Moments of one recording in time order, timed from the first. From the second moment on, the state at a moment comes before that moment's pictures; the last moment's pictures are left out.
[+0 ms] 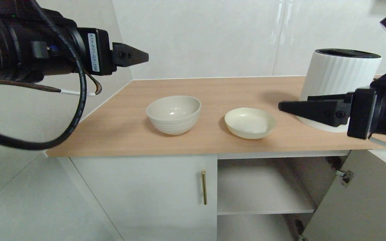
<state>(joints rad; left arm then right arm) -0.54 1.49 -1.53 0.24 0.26 0.00 0.68 1.31 -1.13 0.00 -0.01 0.14</state>
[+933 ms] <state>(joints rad) -0.40 1.82 -1.73 0.50 0.30 -0.17 0.57 1.50 -1.50 0.36 -0.13 0.18</state>
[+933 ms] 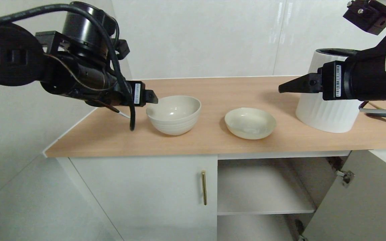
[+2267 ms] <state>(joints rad) -0.42 1.95 -1.80 0.50 0.27 -0.24 0.57 1.51 -1.47 0.36 -0.13 0.18</state>
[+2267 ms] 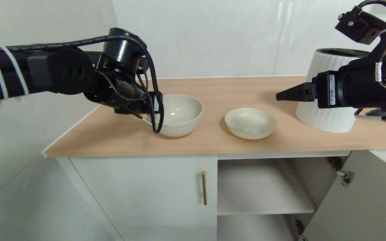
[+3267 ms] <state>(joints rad) -0.49 1.37 -1.18 0.17 0.15 -0.31 0.49 1.81 -1.75 0.66 -0.24 0.28</state>
